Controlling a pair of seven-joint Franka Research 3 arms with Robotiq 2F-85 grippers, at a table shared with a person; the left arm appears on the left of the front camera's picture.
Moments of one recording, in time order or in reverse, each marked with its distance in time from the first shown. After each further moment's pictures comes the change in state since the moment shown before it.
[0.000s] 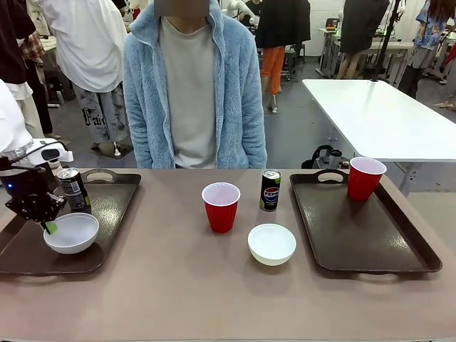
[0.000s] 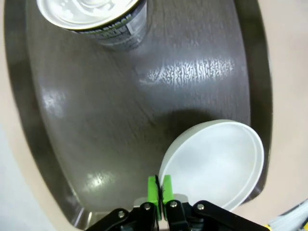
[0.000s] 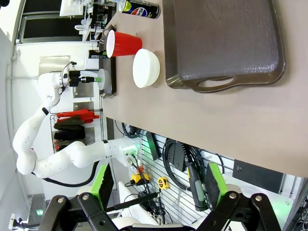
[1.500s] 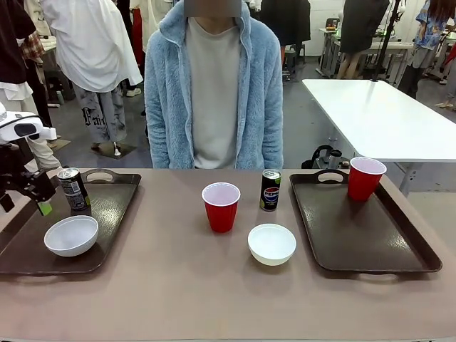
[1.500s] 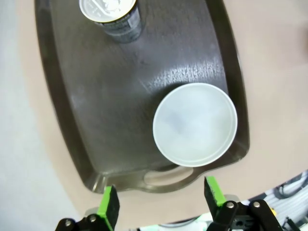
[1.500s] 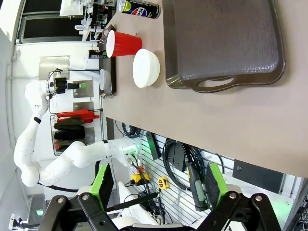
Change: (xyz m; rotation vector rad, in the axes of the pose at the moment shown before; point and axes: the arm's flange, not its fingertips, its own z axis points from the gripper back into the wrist) left arm -0.036 -0.005 0.076 0.027 -0.043 -0.057; right arm 0.000 0.000 0.000 0.000 0.000 0.000
